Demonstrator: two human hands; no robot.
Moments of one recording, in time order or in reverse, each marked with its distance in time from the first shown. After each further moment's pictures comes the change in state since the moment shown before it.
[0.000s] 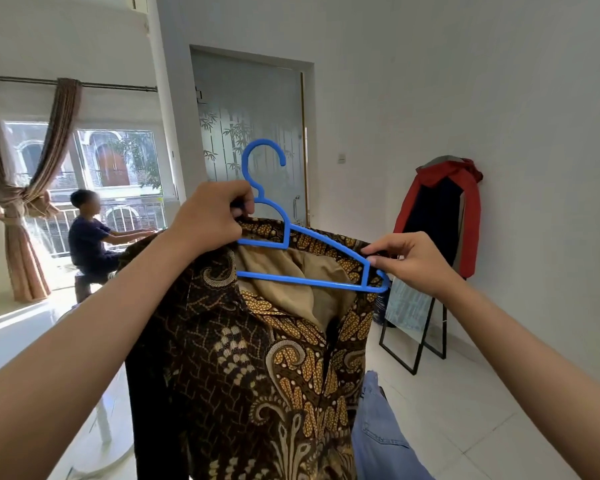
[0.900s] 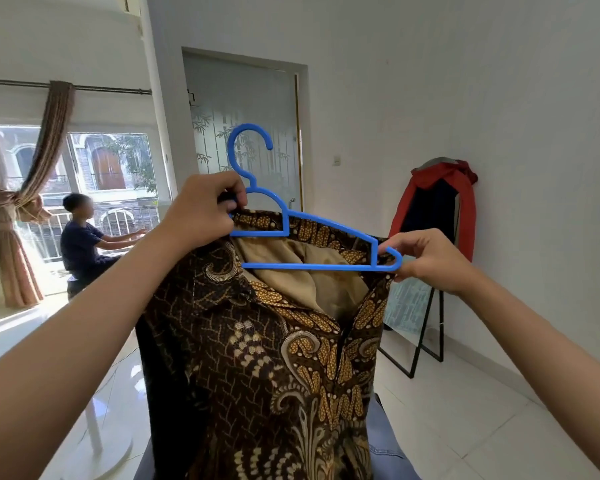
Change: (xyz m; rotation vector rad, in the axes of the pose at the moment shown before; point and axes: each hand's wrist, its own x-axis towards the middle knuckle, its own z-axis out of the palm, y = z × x) left_hand 0.019 0.006 0.011 -0.055 0.109 0.123; right_hand 0.002 0.003 -0.042 -0.019 -0.090 0.080
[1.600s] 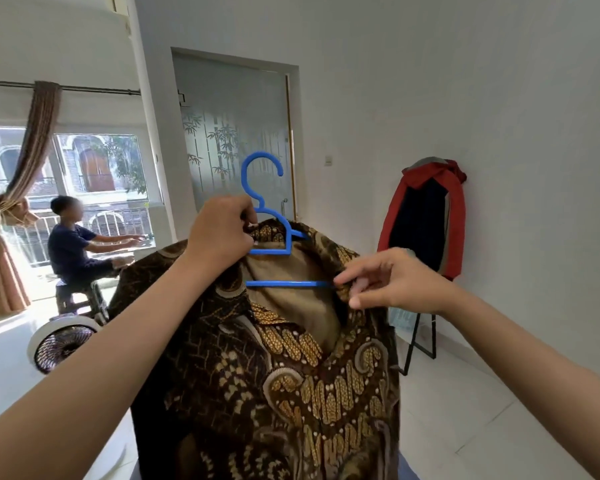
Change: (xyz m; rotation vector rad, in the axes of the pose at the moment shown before) left_hand -0.012 0.023 0.036 0.130 0.027 -0.154; right_hand -0.024 -0.035 0.031 0.047 -0.297 0.037
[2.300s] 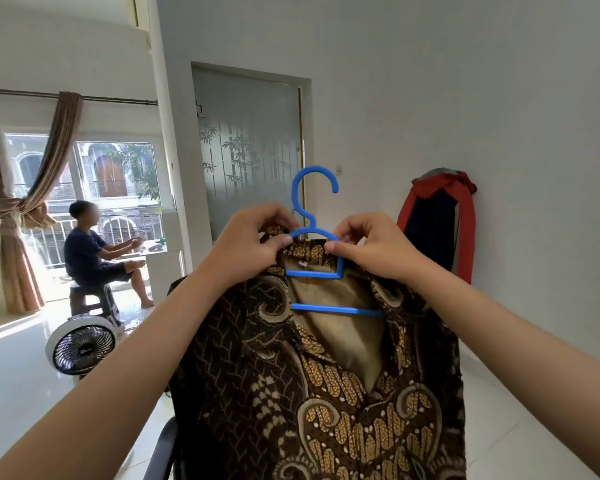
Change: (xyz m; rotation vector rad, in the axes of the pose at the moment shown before) left_hand -0.027 0.017 -0.033 -0.395 -0.173 0.065; right_hand 0.048 -0.057 0.023 -0.199 0.397 -0.085
